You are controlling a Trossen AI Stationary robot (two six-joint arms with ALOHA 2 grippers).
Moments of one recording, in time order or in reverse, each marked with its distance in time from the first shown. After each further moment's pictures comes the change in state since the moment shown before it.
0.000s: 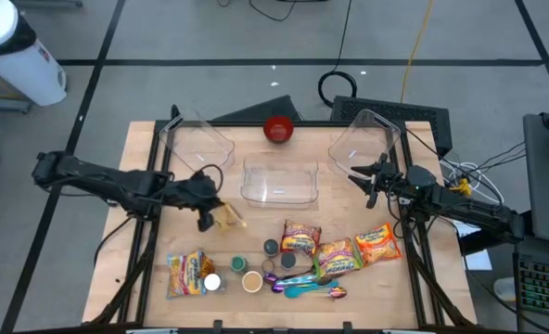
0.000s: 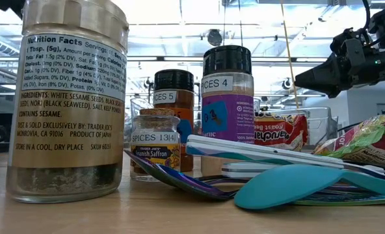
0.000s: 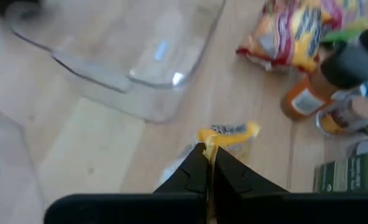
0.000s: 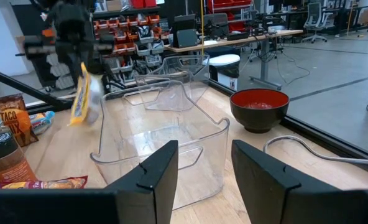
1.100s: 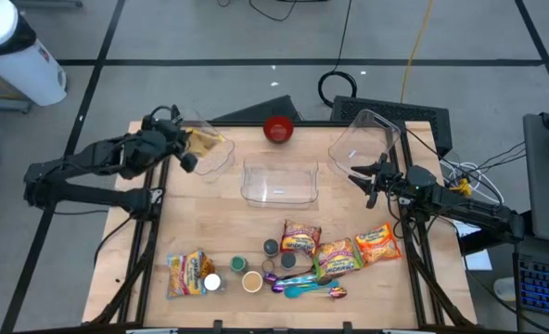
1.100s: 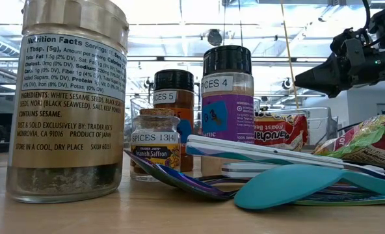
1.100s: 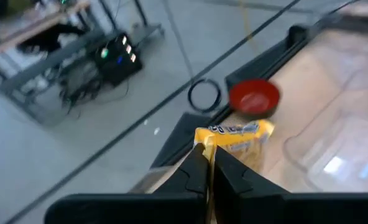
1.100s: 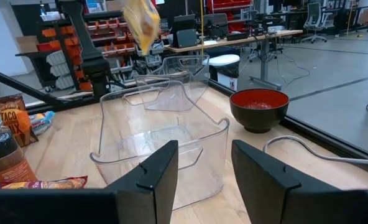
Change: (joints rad) left arm 0.343 -0.118 0.371 -0.319 -0.467 0.235; right arm 0.000 0.000 0.000 0.000 0.000 0.000
